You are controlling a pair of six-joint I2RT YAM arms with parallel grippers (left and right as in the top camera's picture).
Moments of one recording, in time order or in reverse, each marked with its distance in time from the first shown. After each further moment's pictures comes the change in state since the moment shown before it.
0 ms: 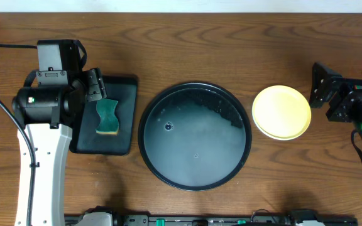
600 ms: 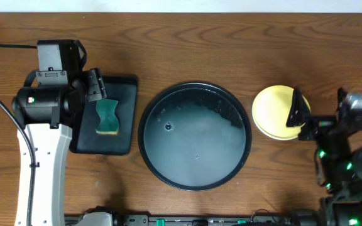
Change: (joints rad) left arm 0.000 0.000 0.000 0.000 0.000 0.000; right arm 0.000 -0.464 -0.948 0.807 0.022 -0.053
